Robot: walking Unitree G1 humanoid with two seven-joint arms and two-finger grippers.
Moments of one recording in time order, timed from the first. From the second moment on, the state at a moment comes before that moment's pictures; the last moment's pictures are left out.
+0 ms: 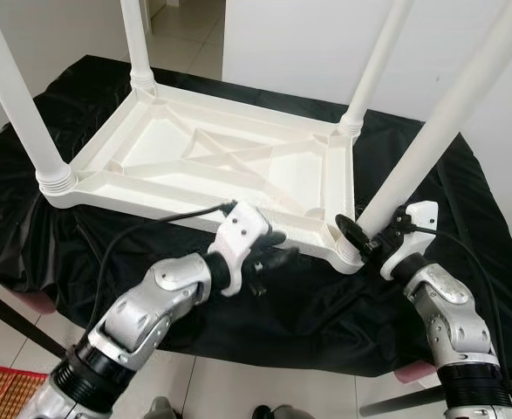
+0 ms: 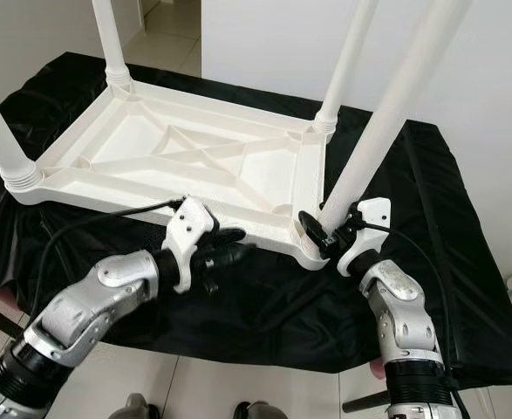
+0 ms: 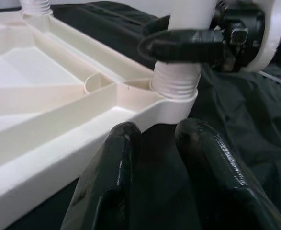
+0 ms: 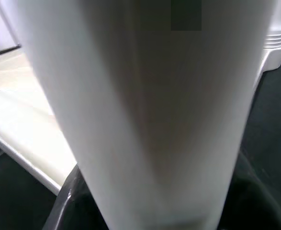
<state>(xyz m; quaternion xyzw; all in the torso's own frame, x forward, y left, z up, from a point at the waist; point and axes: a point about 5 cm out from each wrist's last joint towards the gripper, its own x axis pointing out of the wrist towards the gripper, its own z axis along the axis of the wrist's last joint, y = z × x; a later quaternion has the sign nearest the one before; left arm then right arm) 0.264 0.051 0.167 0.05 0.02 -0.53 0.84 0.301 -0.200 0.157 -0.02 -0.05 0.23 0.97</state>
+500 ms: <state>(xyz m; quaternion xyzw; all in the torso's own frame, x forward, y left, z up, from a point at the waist) 0.272 0.044 0.165 0.02 0.01 -0.52 0.85 0.302 -0.176 0.155 0.02 -0.08 0.12 0.99</state>
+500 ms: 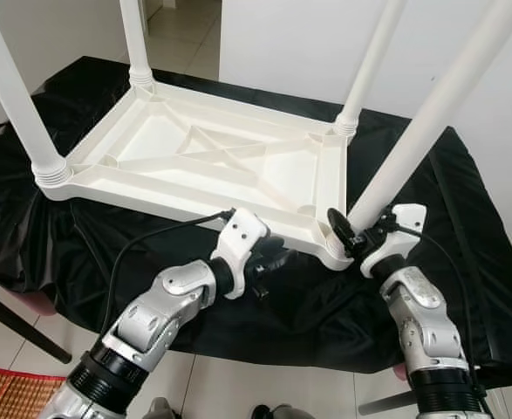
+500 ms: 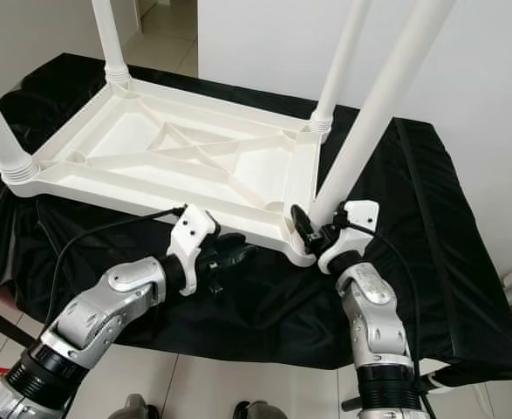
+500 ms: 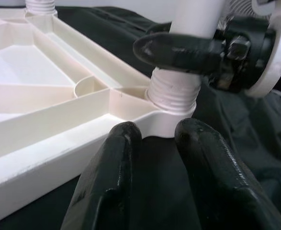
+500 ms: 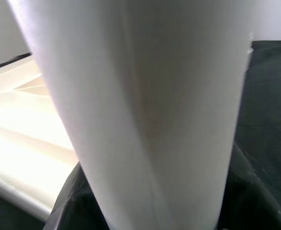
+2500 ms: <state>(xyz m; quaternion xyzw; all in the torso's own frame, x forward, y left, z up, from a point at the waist) 0.278 0.048 0.170 0.05 0.00 -0.51 0.86 0.303 -0.187 0.153 -0.04 -0.05 0.31 0.95</state>
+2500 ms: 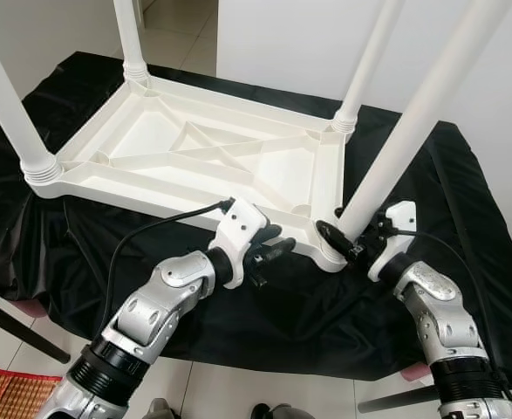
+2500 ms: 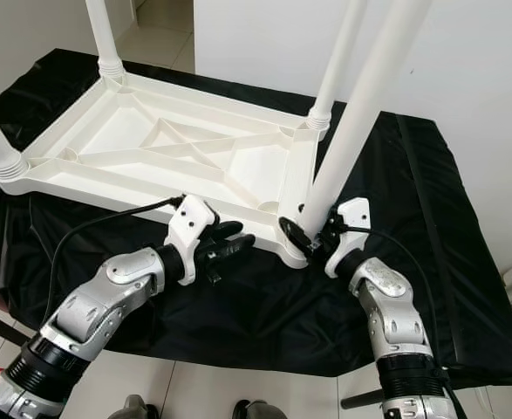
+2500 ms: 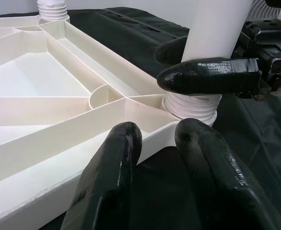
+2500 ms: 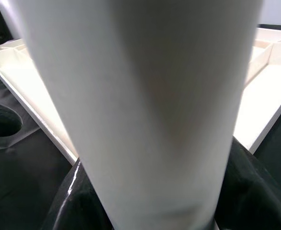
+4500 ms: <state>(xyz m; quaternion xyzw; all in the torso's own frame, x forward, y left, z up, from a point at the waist) 0.275 0.047 0.168 0.04 0.01 -0.51 0.86 0.290 -0.170 0.163 -0.04 -0.06 0.28 0.96</state>
